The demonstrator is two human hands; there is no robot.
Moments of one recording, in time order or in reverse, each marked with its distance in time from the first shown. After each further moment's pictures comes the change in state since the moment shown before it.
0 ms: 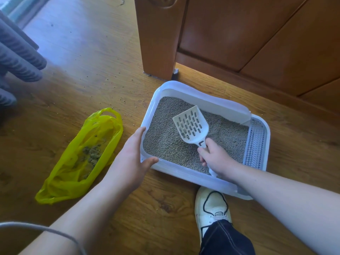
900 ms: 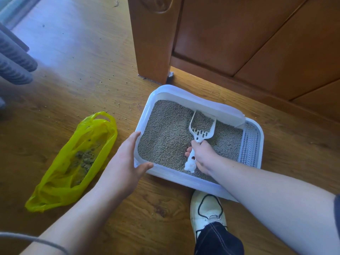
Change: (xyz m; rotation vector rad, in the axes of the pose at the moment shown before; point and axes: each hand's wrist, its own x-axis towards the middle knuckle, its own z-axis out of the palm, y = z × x) left_hand 0.004 -0.006 0.000 -0.001 0.007 0.007; right_hand 0.047 -0.006 0.027 0.609 0.210 0.392
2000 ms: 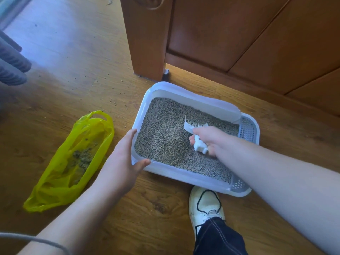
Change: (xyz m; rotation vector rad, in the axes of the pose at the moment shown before) left_hand -0.002 0.002 0.000 0.020 0.004 0.009; right_hand -0.027 -0.058 -0.020 0.030 -0.053 0.191
